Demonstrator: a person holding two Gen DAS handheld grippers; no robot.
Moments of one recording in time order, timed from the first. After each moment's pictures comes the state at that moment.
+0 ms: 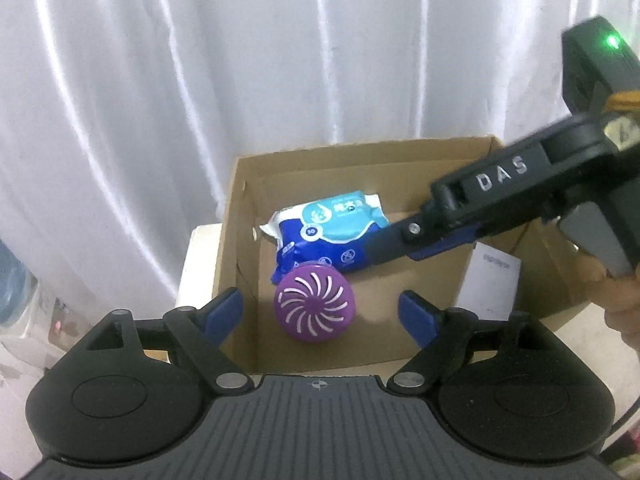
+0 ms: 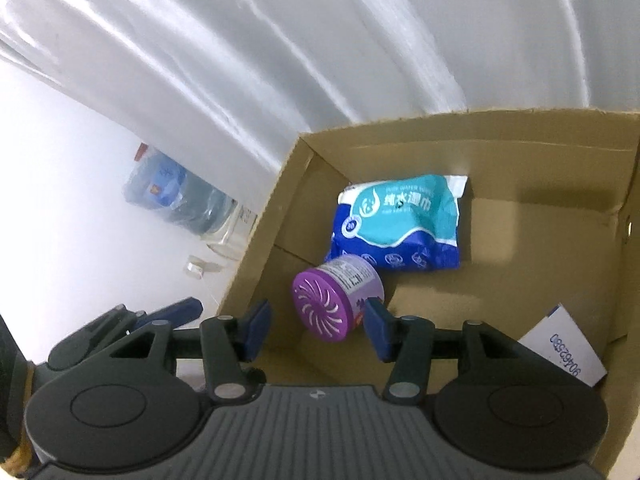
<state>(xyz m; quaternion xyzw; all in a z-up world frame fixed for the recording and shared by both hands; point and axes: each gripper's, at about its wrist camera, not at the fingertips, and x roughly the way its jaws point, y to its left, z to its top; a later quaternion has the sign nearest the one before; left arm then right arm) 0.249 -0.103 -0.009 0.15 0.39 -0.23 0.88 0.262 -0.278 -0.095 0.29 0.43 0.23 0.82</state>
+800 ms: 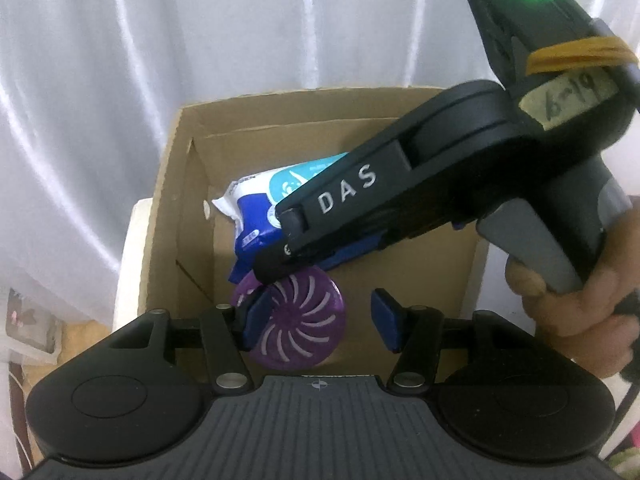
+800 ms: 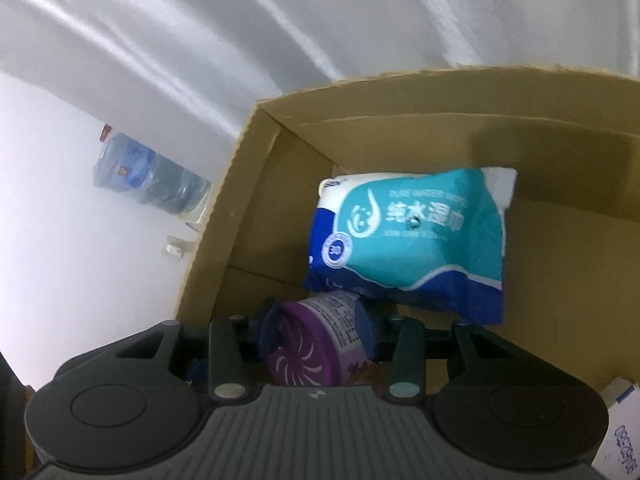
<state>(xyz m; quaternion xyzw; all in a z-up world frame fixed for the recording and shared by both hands) 0.309 -0.122 -0.056 0.14 0.45 -0.28 0.84 0.336 -0.236 -0.149 0.28 0.49 0.22 0.79</state>
